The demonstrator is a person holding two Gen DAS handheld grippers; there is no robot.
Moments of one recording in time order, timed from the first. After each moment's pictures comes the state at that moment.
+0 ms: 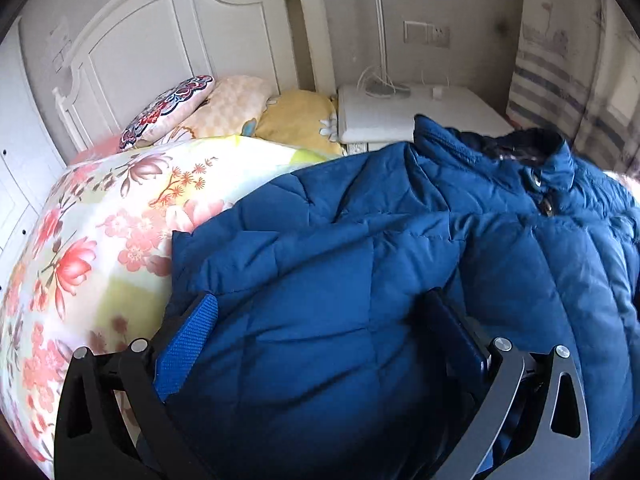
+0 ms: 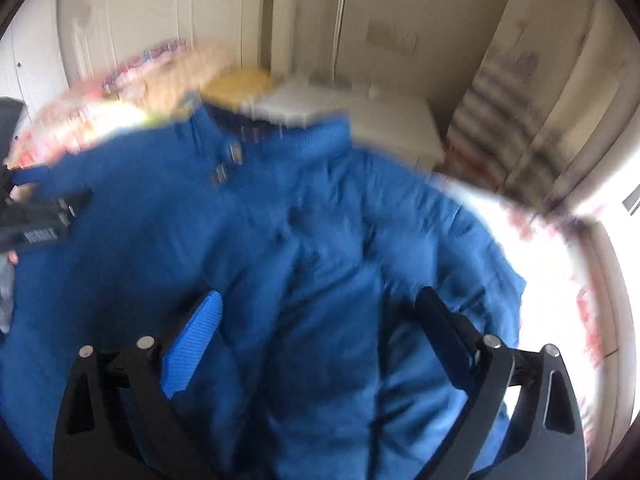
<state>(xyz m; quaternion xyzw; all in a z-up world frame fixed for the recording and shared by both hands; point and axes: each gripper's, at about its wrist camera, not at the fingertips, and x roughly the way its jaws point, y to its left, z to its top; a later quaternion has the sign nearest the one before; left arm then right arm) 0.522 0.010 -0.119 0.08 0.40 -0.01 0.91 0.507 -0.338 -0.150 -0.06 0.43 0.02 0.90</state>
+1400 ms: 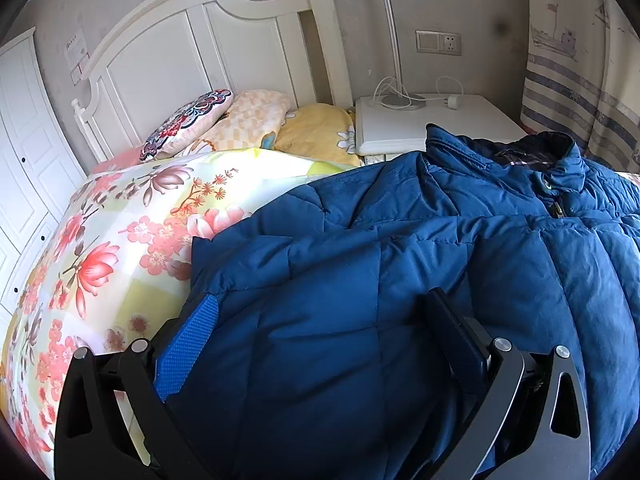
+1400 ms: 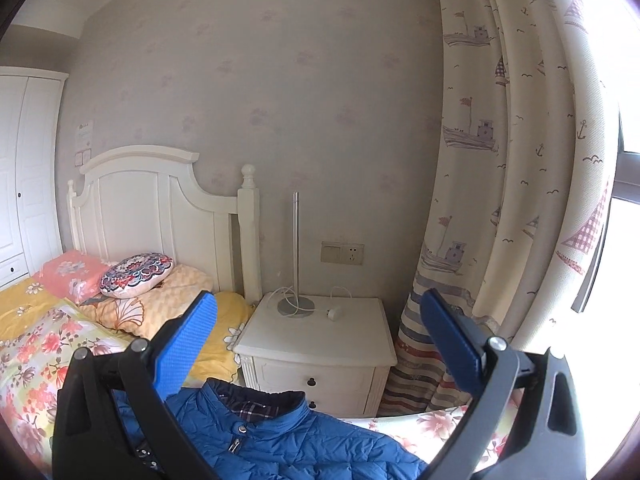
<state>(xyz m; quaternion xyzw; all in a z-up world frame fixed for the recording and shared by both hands) 0.518 0.005 -0.118 0.10 0.38 0.02 0.92 0.470 -0.356 0.110 -0.02 0.10 -0.02 0.99</state>
